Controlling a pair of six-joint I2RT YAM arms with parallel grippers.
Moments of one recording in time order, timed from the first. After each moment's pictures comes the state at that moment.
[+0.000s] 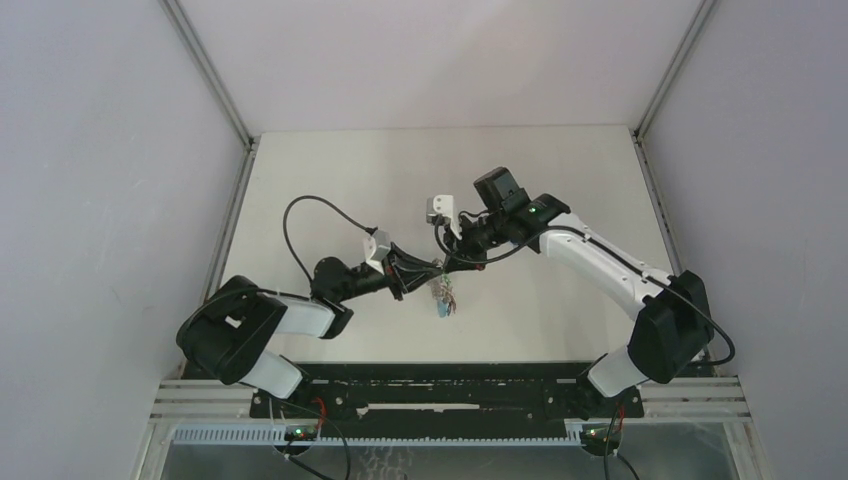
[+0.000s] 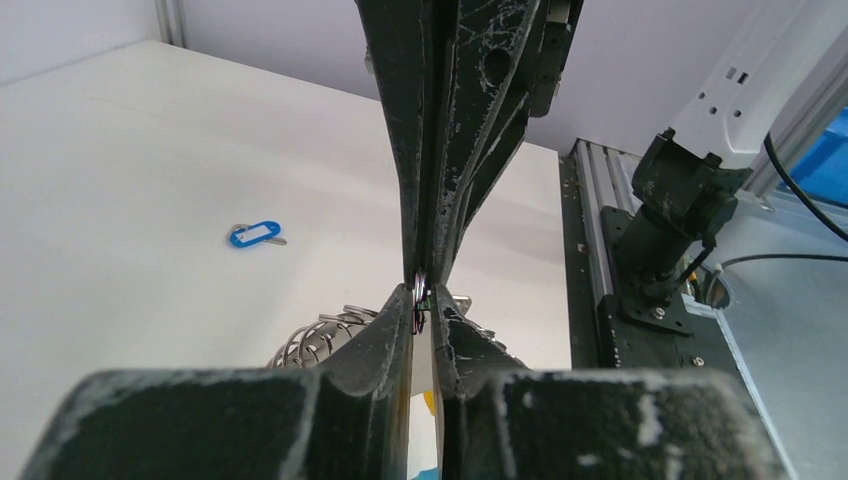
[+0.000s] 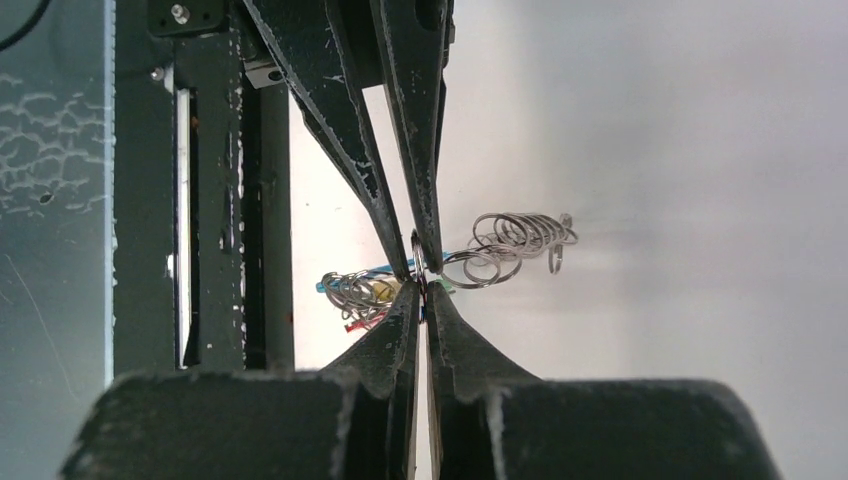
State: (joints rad) left arm -0.59 1.49 0.32 1.43 0.72 -0.38; right arm 0.64 1.49 1.25 -0.68 -0.77 -0.54
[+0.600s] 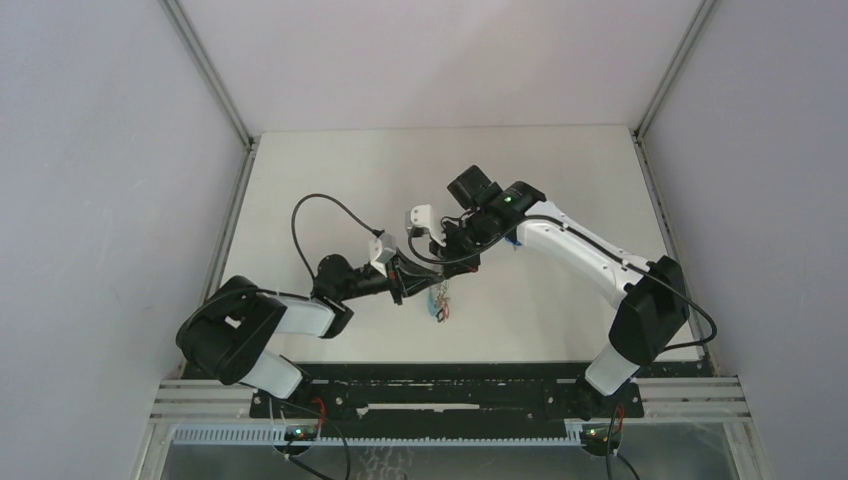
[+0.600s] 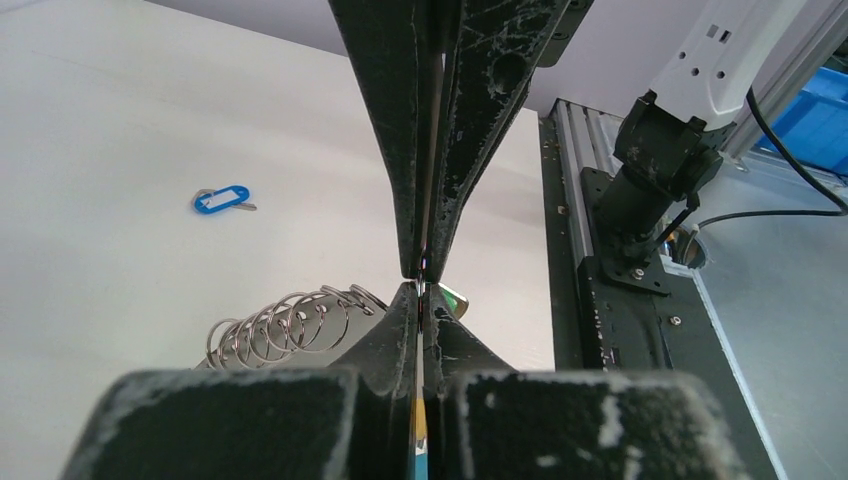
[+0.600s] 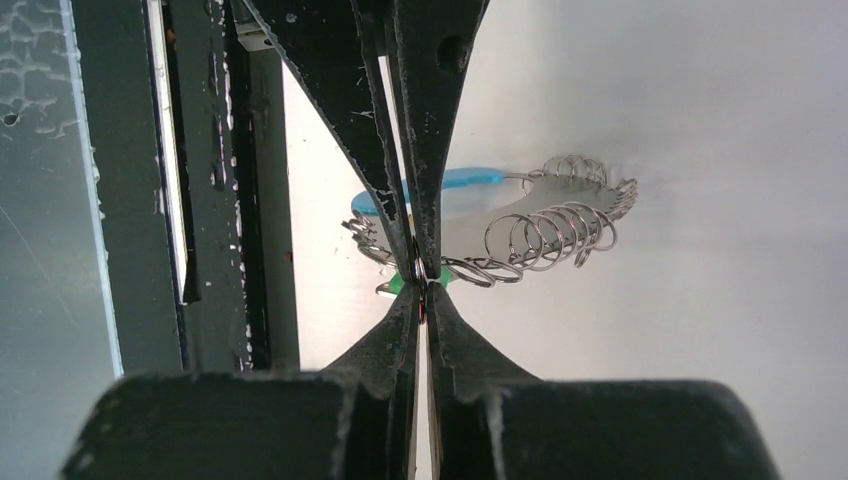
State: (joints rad) left arm -0.59 1.49 0.32 1.33 0.79 -0.35; right arm 0.74 1.63 1.48 -0.98 -0.58 -0.64
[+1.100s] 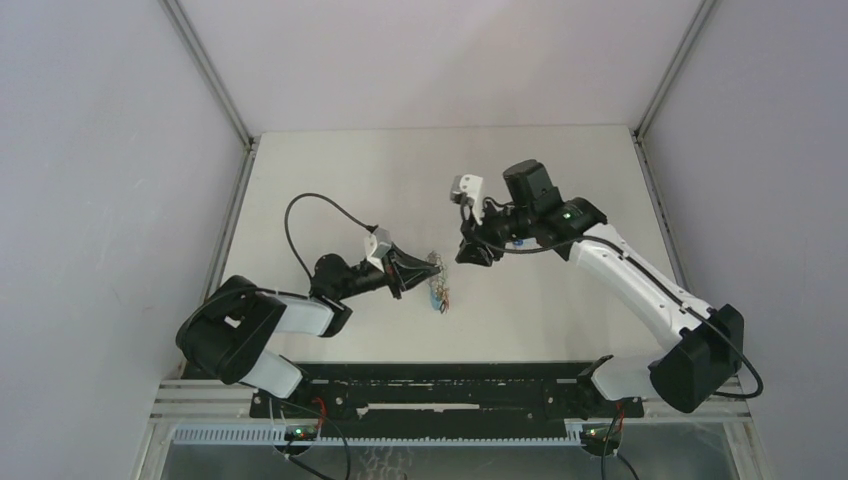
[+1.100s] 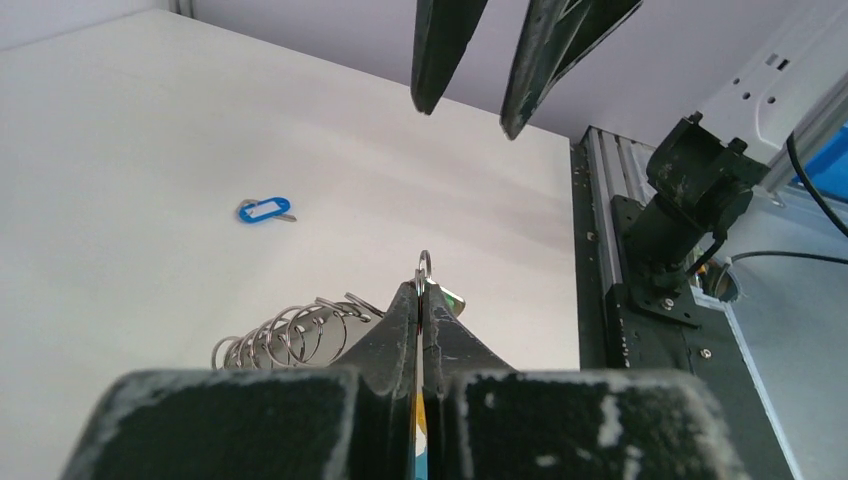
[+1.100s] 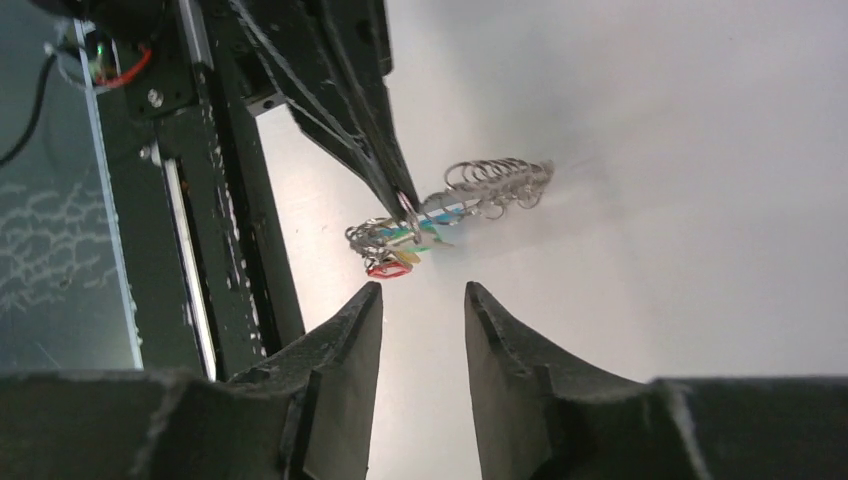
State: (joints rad) left arm -0.57 1.49 0.32 1.36 0.74 -0.37; right arm 0.61 1.36 1.29 -0.74 -0.62 -0.39
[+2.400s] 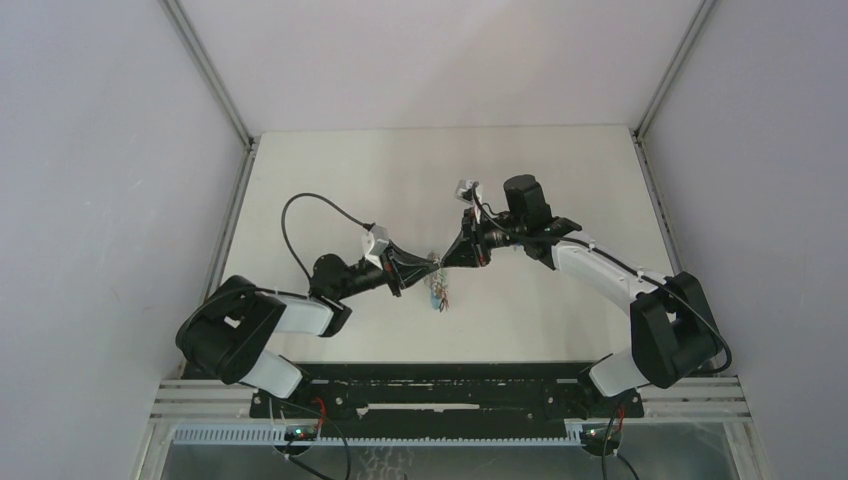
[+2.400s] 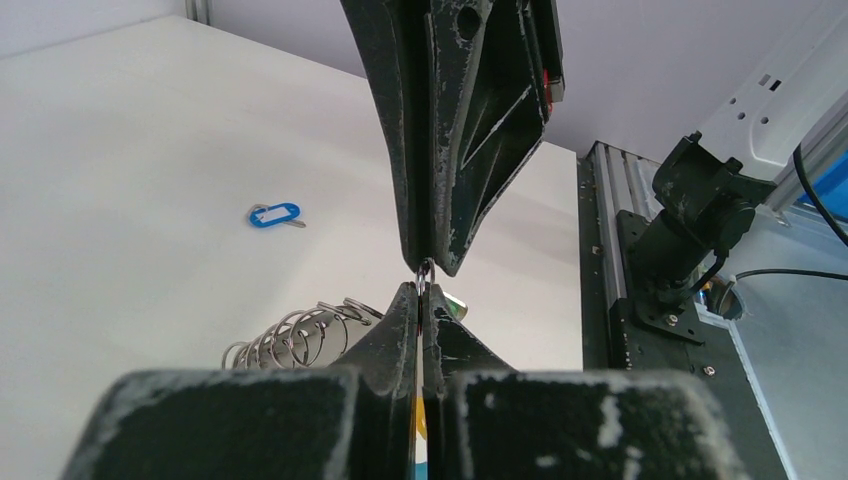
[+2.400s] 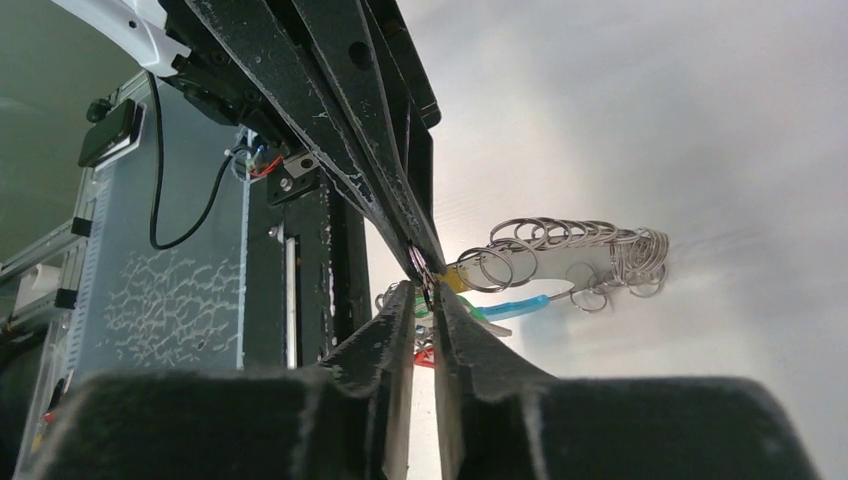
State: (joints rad) left arm -0.56 1.49 0.32 1.38 0.71 -0.39; right arm 0.49 1.46 0.96 -0.08 -1.01 0.04
